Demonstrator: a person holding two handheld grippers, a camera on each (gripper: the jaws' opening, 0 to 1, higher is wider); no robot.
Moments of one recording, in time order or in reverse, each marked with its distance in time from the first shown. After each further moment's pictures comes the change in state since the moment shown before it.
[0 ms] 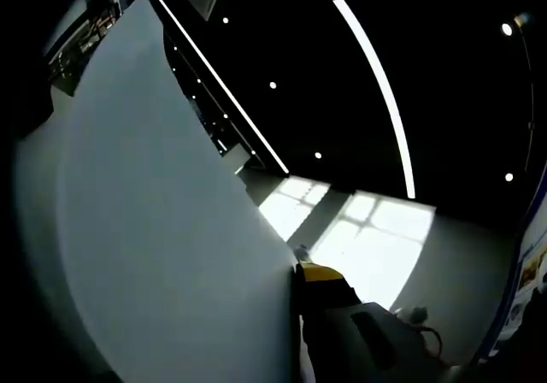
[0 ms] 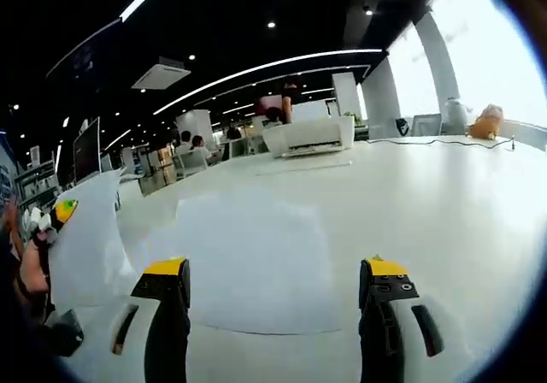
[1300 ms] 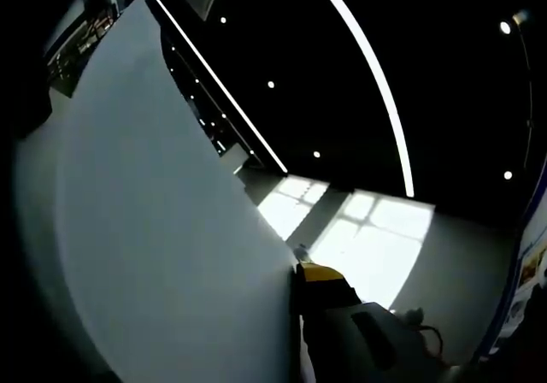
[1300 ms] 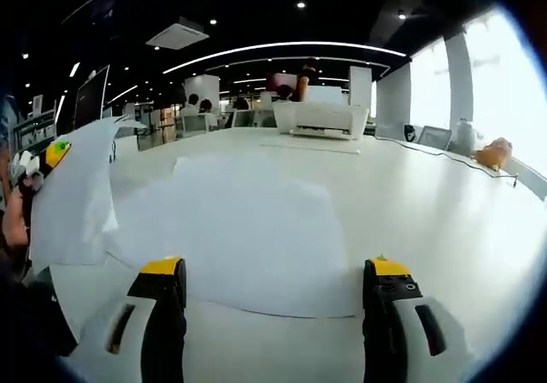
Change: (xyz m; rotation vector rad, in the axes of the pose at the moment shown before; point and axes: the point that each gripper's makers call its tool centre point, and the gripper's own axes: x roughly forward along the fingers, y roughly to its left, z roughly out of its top) left arm -0.001 0.001 0.000 0.007 0.002 -0.007; right arm 0.009 0.005 -0.026 -0.171 0.118 -0.028
